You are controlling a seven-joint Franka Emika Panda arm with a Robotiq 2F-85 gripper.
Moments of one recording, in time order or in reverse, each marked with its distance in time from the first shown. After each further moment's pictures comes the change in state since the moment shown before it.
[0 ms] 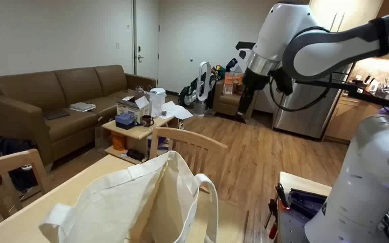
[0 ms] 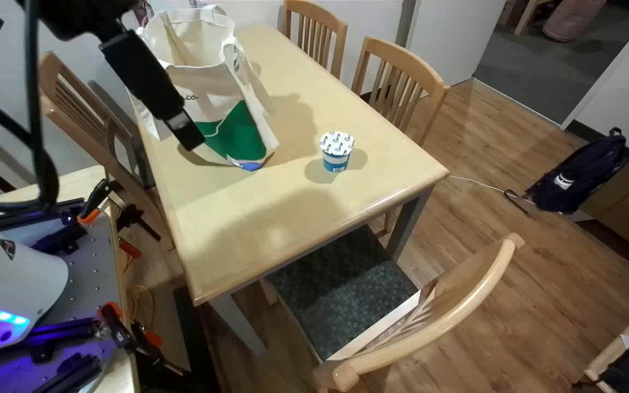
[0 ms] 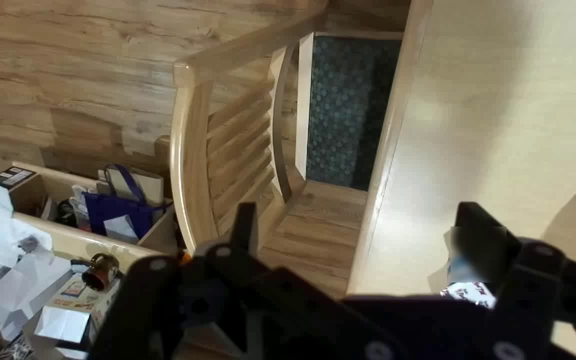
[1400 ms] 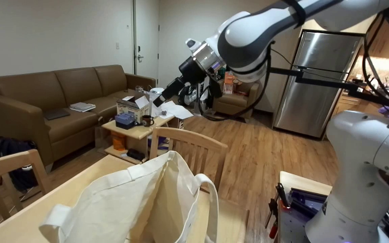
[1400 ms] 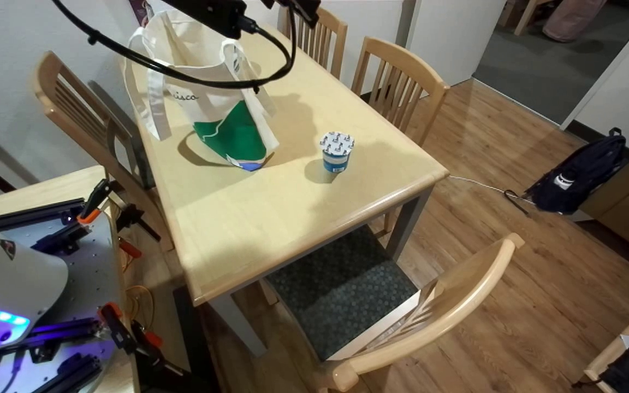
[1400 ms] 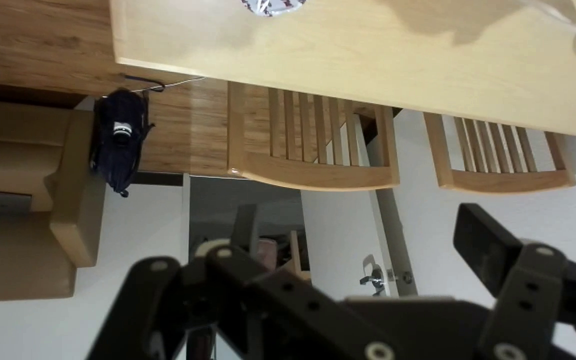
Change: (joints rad) arm 1.017 0.415 -0.695 0.269 0.670 0.685 -0.463
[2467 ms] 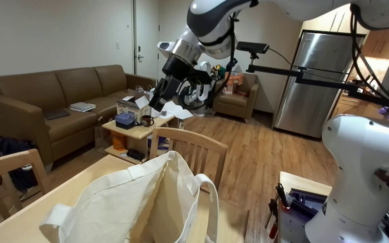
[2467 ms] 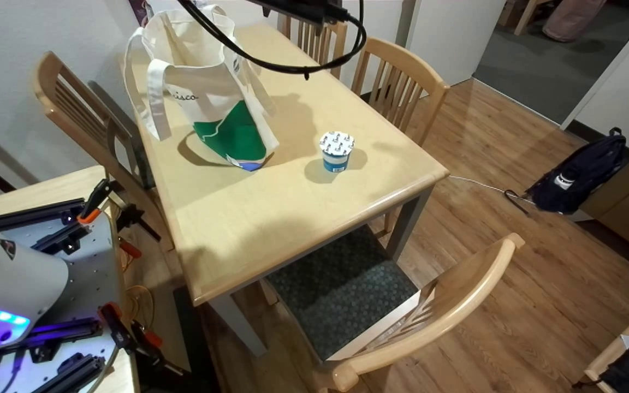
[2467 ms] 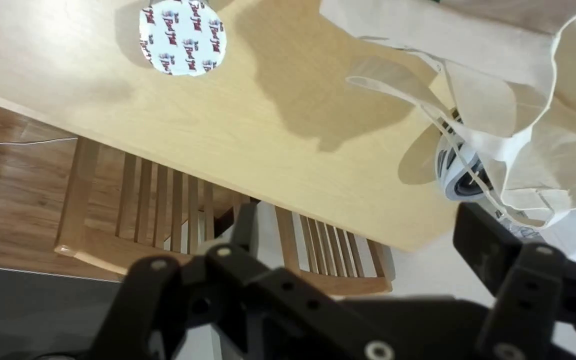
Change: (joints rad) arm 0.598 0.135 -0.676 0.396 0.104 -0.678 -0.410
